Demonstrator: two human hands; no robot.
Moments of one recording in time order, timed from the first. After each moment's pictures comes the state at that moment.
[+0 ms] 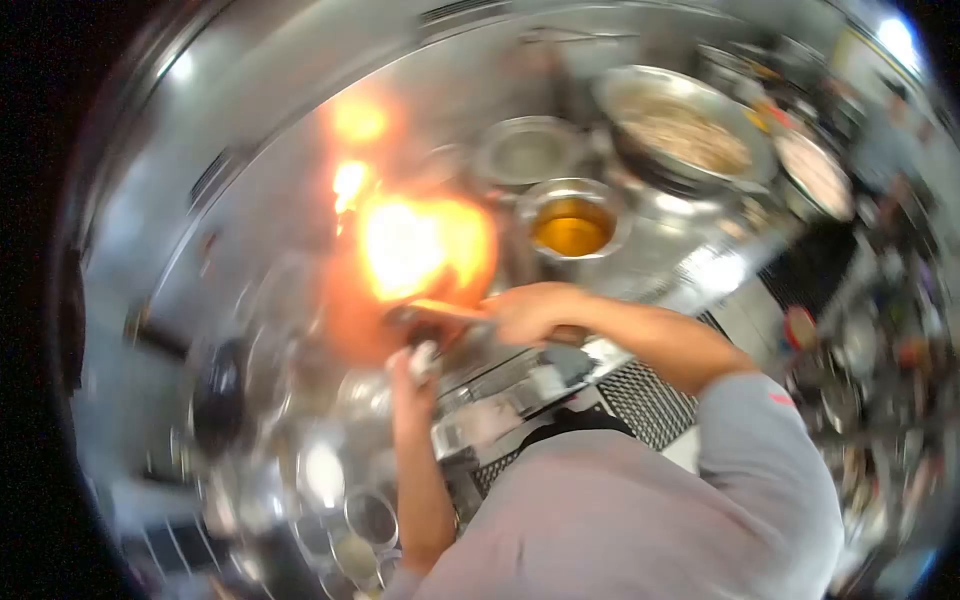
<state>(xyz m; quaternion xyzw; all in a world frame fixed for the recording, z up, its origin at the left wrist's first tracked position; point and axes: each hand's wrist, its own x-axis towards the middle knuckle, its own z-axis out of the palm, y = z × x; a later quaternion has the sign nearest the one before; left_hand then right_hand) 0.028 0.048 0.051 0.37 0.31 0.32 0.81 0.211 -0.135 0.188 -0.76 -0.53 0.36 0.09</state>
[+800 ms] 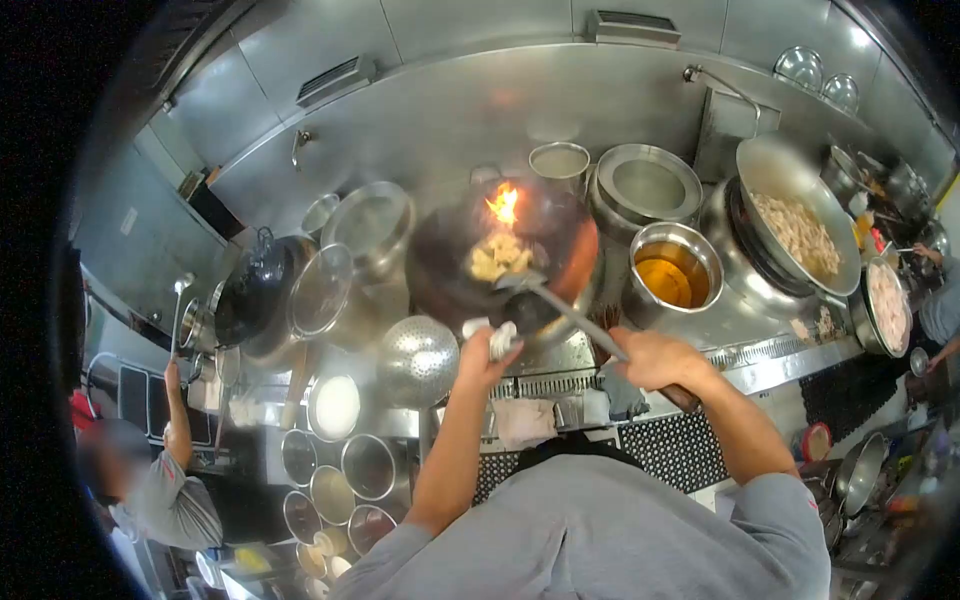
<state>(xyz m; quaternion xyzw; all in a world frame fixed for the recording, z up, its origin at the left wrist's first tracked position) 0.045 0.071 0.034 0.24 0.35 0.23 0.87 0.198 -0.155 0.214 -0.83 -0.44 0.33 0.08</state>
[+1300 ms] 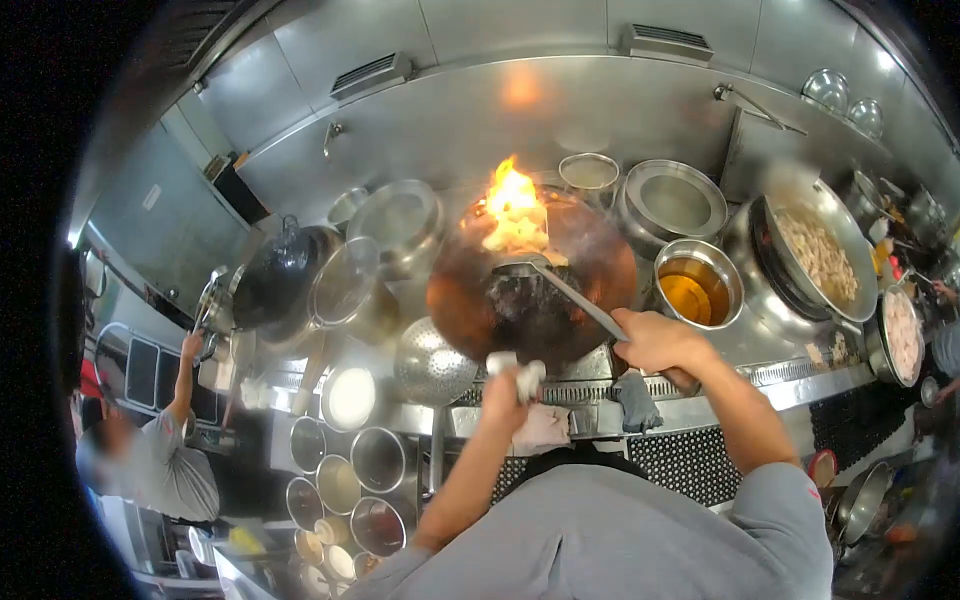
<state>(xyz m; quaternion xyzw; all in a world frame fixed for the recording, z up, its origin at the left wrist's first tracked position) 0.009 0.016 0.039 0.26 0.39 0.25 0.85 0.207 -0.118 0.222 -0.79 -0.53 0.29 0.11</state>
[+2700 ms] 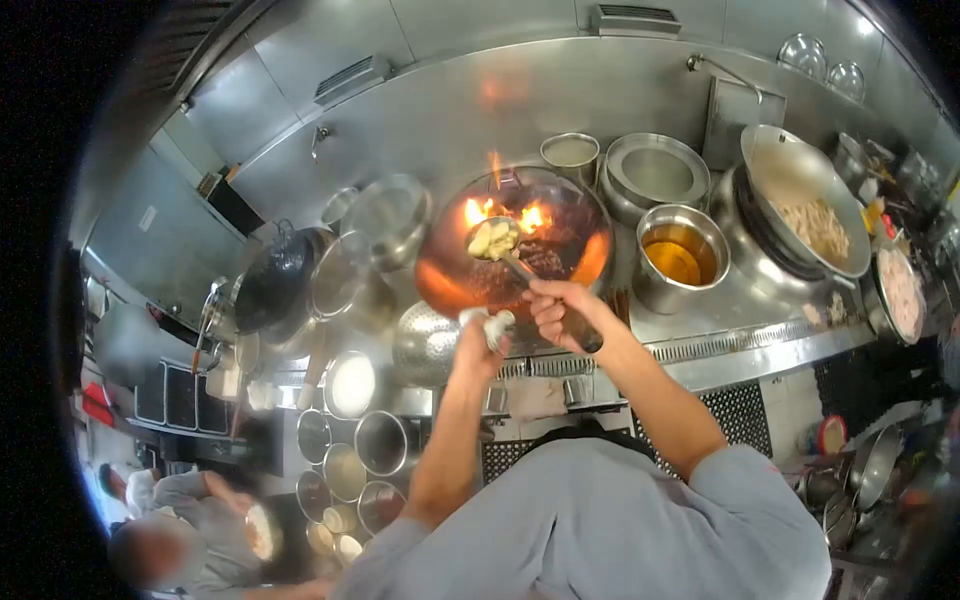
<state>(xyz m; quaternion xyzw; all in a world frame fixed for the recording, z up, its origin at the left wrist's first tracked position) 0.009 0.044 0.076 0.26 0.41 0.27 0.83 0.154 -0.085 0.166 -0.26 0.01 0.71 0.65</state>
